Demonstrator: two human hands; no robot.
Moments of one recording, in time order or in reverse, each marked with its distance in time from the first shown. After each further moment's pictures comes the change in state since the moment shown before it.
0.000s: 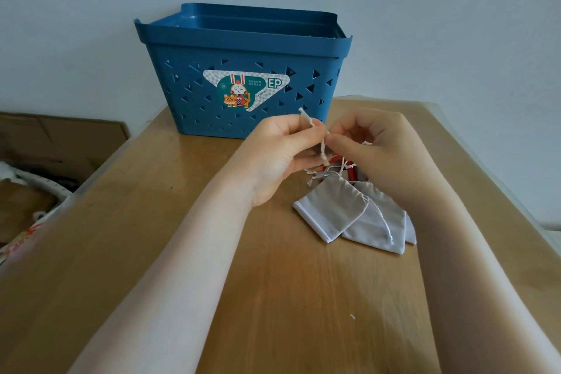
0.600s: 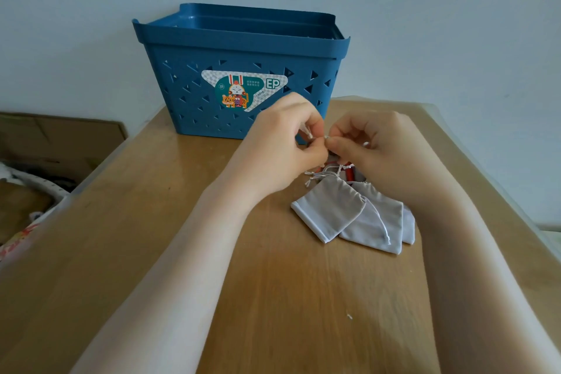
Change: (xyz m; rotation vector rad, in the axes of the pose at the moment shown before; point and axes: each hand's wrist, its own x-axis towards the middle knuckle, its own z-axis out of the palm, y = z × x) left_hand 0.000 0.005 -0.005 0.908 0.068 0.564; right_hand -0.003 -0.010 -0.008 -0.210 -0.074 -0.071
